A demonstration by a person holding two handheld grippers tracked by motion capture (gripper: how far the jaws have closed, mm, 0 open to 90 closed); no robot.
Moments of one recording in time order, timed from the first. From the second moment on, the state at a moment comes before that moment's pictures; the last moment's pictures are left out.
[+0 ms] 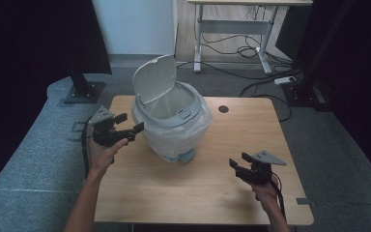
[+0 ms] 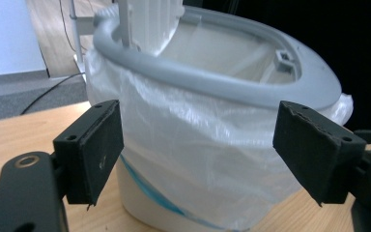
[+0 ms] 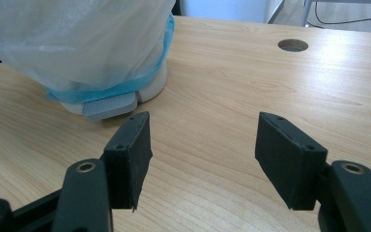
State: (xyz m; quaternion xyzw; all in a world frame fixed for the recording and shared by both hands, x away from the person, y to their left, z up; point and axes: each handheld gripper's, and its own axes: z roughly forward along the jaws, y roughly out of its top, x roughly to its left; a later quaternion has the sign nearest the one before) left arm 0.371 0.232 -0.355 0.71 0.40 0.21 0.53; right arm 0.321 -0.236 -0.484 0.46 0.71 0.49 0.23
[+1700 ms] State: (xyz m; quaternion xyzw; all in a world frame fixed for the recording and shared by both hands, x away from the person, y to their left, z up) left arm 0.444 0.189 -0.298 0.74 0.32 0.17 0.56; right arm 0.322 -0.235 -0.496 0.47 0.72 0.47 0.22
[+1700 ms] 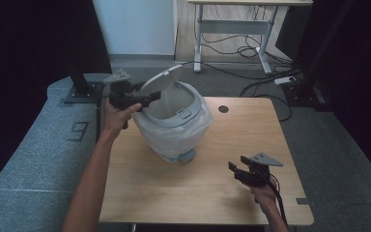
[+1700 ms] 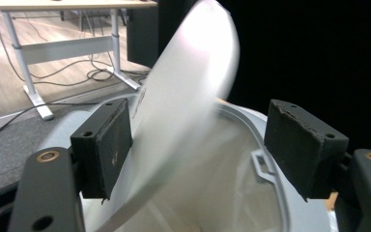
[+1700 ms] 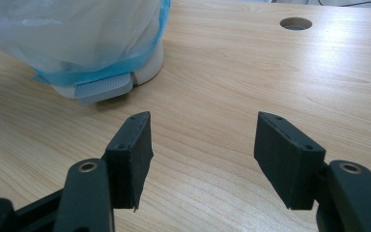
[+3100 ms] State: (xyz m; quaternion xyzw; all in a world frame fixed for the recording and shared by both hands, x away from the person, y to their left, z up) left arm 0.427 0.123 -0.328 0.75 0.39 0.26 0.46; right arm 0.320 -0.226 -0.501 0.47 0.73 0.46 0.21
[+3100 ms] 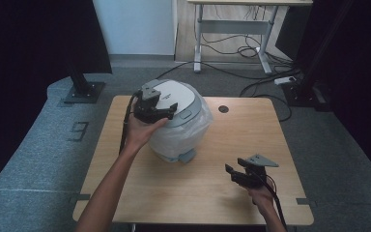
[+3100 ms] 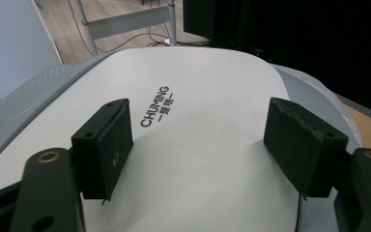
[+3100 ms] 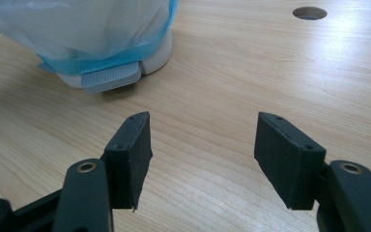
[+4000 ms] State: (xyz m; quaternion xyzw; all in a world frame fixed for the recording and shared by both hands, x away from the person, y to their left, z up) left arm 0.396 0.161 -0.326 0.73 0.37 0.23 0.52; right arm 0.321 -0.233 -0.500 0.47 0.72 0.46 0.21
